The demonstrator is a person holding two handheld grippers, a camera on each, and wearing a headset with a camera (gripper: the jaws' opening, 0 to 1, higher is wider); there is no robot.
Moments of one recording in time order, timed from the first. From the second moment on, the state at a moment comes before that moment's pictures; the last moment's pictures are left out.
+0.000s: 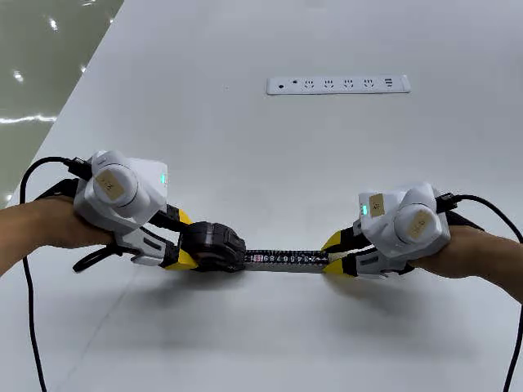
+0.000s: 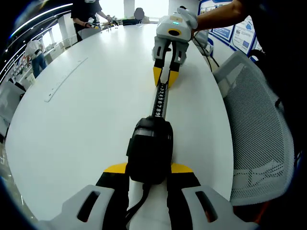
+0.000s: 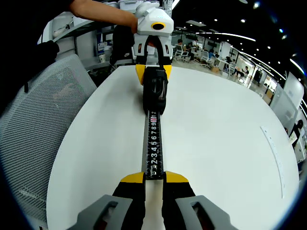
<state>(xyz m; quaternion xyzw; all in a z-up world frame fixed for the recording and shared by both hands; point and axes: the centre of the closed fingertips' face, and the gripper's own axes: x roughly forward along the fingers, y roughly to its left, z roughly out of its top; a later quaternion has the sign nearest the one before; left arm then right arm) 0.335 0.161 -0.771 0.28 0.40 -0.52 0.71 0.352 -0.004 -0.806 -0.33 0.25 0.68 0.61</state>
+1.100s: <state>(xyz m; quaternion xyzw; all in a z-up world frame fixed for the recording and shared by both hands) 0.335 0.160 -0.770 0.28 0.40 -0.51 0.70 0.359 -0.043 -0.806 -0.33 0.27 0.66 0.61</state>
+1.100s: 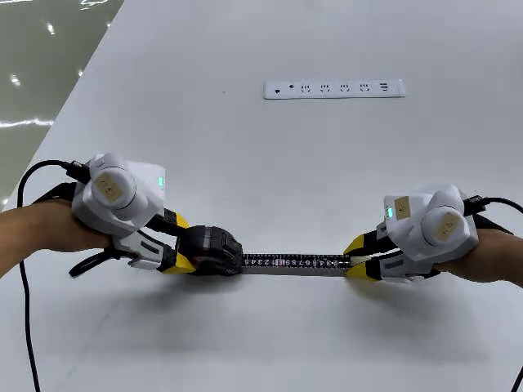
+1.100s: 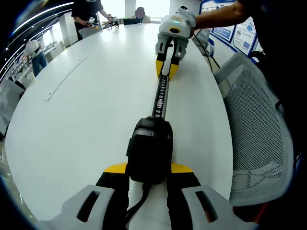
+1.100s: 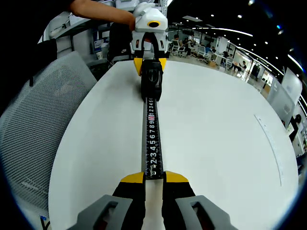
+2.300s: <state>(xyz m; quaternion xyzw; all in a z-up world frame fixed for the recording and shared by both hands) 0.335 0.160 -0.771 0.28 0.40 -0.52 0.70 0.367 -0.100 -0.807 -0.35 0.30 0.64 0.62</state>
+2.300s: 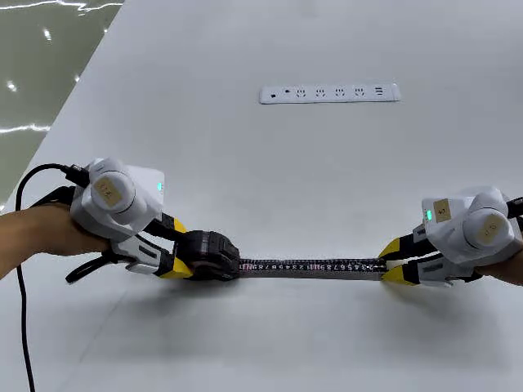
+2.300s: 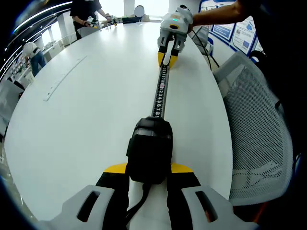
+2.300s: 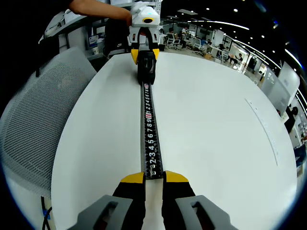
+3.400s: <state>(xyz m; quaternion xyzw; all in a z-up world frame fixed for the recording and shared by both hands) 0.334 0.158 -0.771 0.30 0.40 -0.52 0.69 0.366 -0.111 -0.807 -0.37 0.32 0.64 0.59</state>
